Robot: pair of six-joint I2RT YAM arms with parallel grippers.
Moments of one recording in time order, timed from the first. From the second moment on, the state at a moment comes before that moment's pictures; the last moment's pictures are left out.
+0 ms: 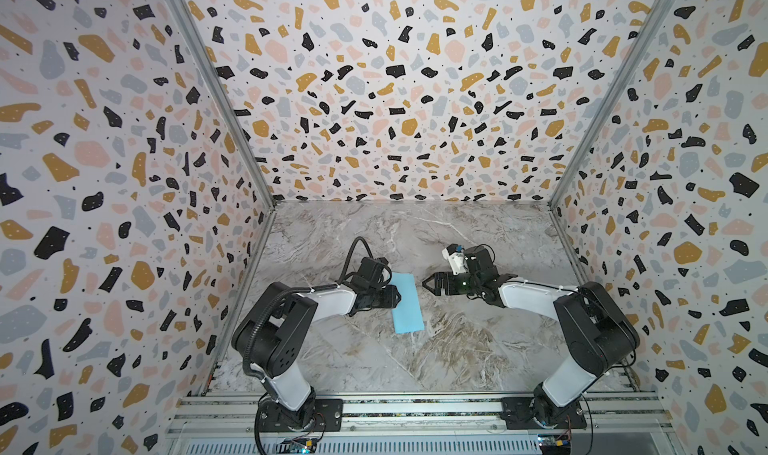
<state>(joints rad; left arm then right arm) -0.52 1.71 0.79 -0.07 0.27 -0.44 0.50 1.66 0.83 0.08 -0.45 0.41</state>
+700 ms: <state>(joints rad) -0.54 1.74 0.83 -0.10 0.22 -0.38 0.48 1.71 0.83 0.10 -0.49 0.43</state>
